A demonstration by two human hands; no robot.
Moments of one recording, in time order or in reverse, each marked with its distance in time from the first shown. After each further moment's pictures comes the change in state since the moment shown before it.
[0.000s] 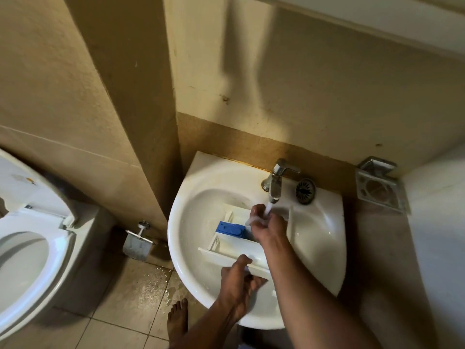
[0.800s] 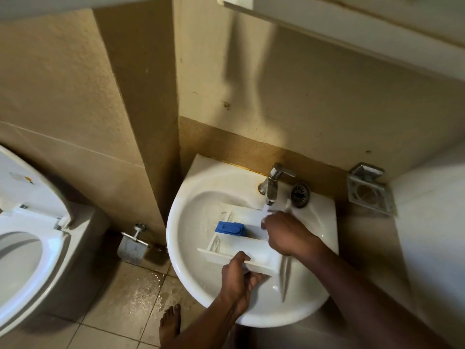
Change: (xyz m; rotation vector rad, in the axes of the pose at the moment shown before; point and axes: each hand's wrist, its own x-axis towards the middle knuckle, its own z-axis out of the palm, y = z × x) left_hand -0.012 0.002 0.015 -0.017 0.021 0.025; right_hand -0.076 -0.059 0.005 -2.797 -0.337 -0.782
